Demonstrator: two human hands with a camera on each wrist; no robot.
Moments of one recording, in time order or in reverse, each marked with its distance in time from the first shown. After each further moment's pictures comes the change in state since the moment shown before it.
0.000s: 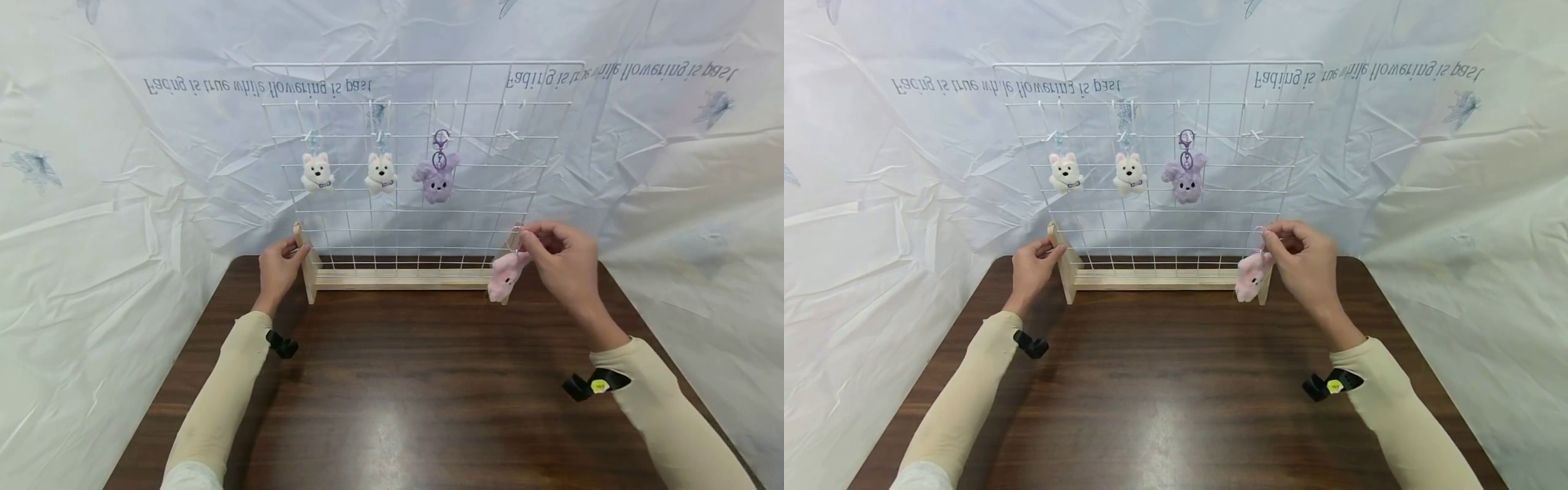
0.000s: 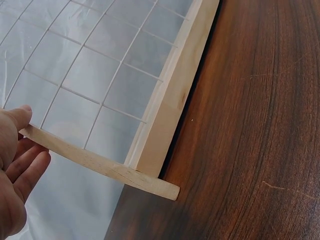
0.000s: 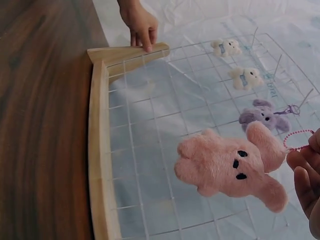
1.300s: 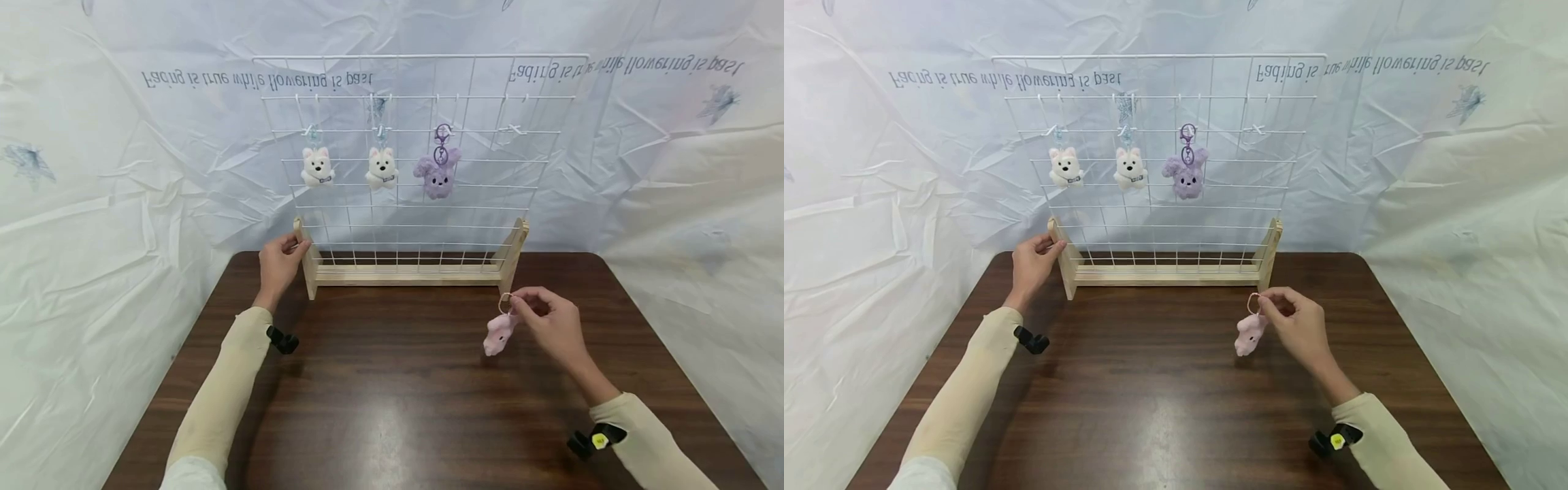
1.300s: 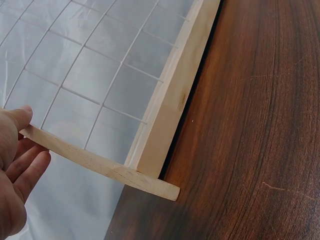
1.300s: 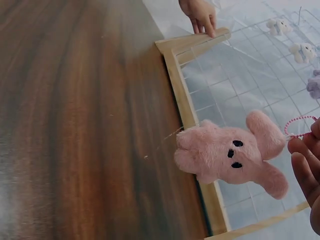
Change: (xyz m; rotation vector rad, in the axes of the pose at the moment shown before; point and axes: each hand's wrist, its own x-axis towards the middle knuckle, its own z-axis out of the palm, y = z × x) left_hand 0.000 -0.001 0.001 0.013 0.000 0.000; right_hand -0.092 0.078 0.004 -0.113 -0.161 0.171
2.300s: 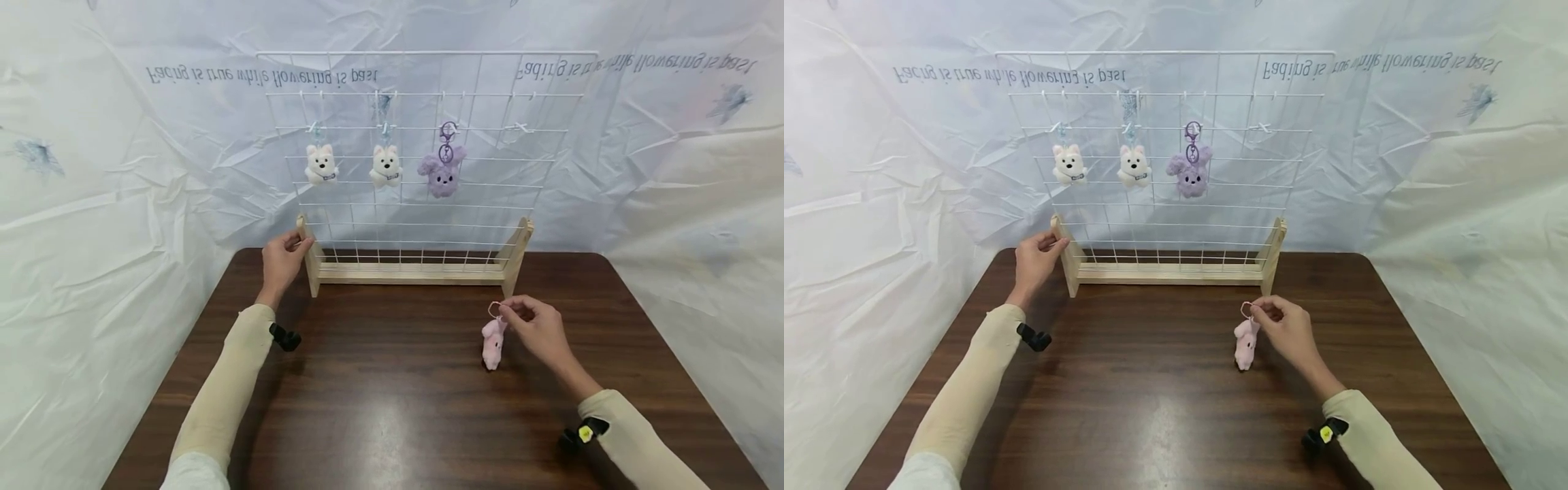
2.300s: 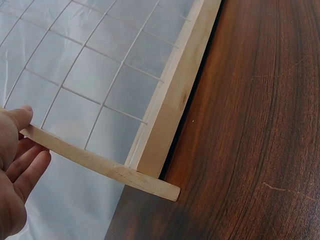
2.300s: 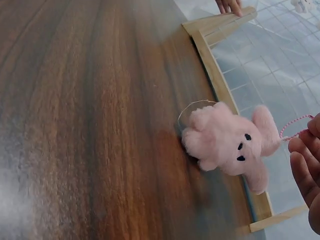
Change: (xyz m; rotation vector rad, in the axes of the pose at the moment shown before) left_hand -0.001 -0.001 -0.001 0.002 -0.009 0.006; right_hand -0.004 0.048 0.029 -0.007 -0.117 0.020
